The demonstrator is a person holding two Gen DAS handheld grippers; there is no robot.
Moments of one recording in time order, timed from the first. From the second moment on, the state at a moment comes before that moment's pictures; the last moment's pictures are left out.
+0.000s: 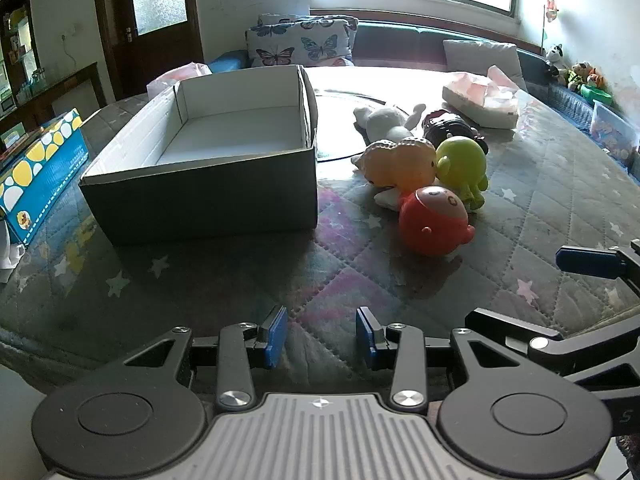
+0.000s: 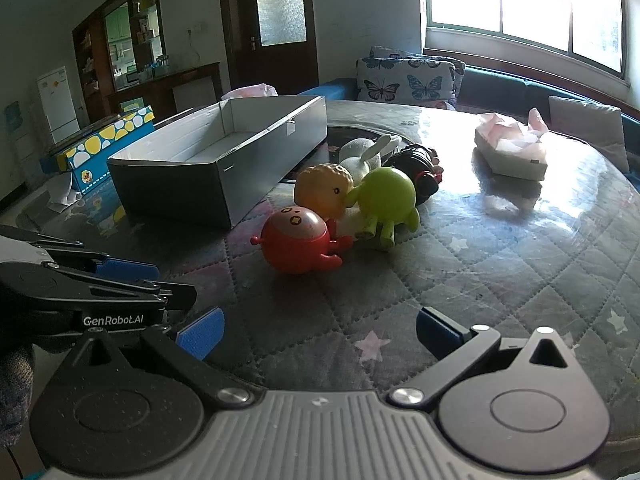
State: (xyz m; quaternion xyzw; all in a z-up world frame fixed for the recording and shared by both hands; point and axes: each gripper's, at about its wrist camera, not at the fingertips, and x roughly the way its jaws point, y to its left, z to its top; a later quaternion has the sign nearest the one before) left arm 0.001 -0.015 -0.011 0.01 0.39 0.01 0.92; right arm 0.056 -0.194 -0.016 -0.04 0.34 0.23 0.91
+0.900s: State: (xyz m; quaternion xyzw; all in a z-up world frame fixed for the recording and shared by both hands) left arm 0.009 -0.012 -0.007 0.01 0.39 0.01 0.92; right arm 0.069 -0.192 -0.018 -0.04 0.34 0.23 0.91
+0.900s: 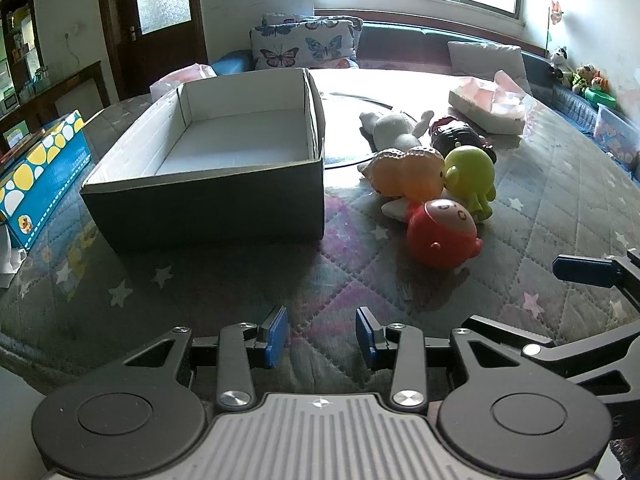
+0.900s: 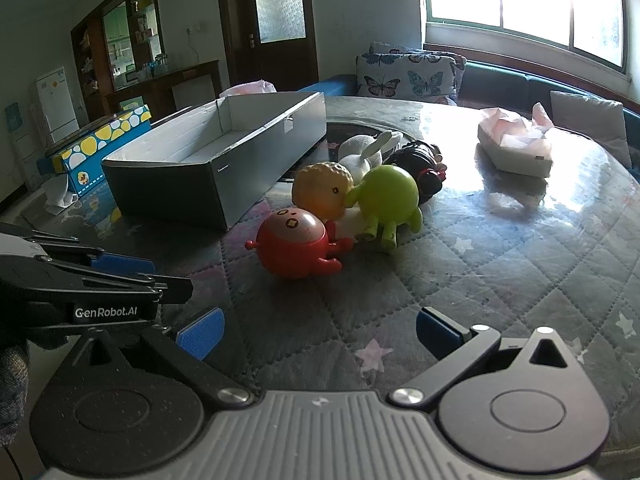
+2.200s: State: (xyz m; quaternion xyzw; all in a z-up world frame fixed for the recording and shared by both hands) left arm 0.048 0.005 0.023 -0.01 0.39 -0.04 0.92; right arm 0.112 -0.173 -0.016 -0.04 0.36 0.26 0.90
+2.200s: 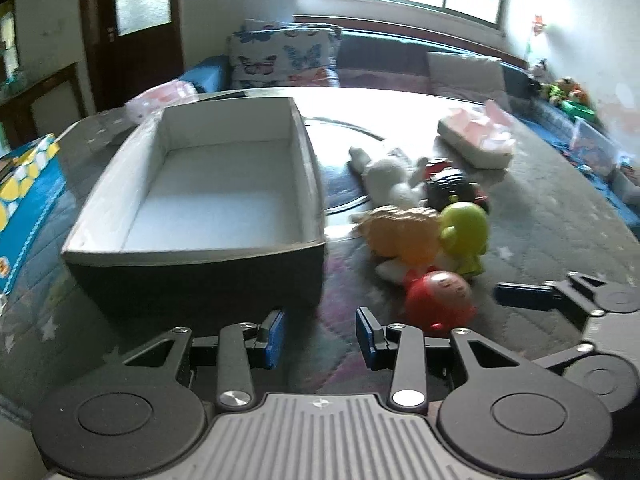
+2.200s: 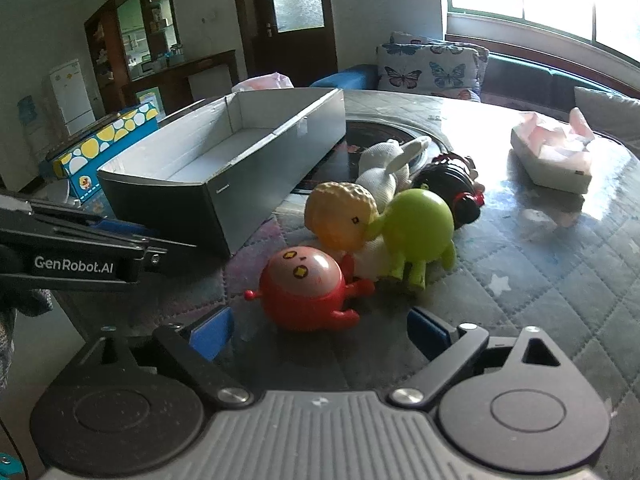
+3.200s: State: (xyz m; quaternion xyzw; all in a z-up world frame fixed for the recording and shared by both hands) left arm 0.099 -0.004 0.012 -0.12 0.46 -0.20 0.85; right arm 0.133 -0.170 -0.020 -0.02 0.37 0.30 0.88
